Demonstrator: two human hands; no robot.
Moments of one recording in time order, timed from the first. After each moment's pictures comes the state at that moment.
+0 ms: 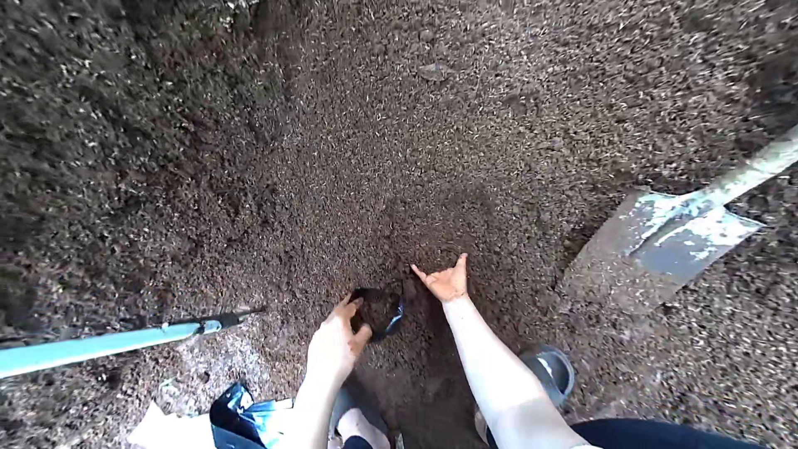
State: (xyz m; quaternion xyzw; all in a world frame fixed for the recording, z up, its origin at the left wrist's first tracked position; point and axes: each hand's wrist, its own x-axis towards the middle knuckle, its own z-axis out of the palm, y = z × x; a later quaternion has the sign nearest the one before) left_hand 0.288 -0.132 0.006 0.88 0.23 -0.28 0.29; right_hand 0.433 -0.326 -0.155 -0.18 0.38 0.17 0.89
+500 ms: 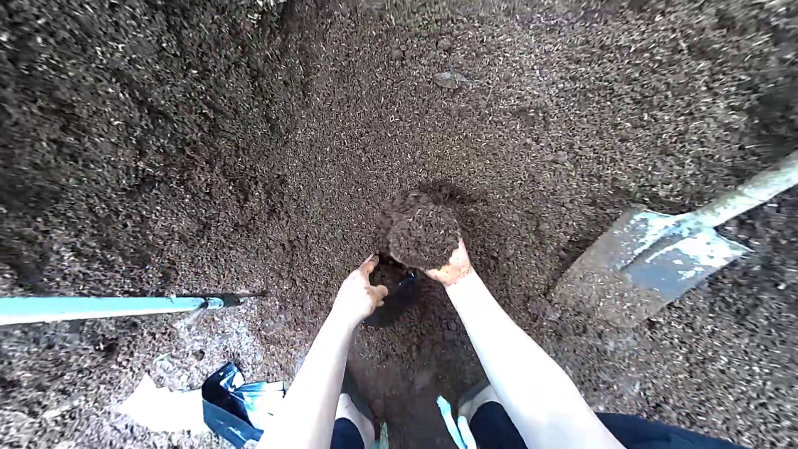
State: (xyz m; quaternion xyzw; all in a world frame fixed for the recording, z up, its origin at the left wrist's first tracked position) left_hand 0.343 -0.150 0.007 0.79 0.25 -0.27 0.49; right_hand 0.450 -0.325 -0.072 -0.17 0.14 0.38 0.90
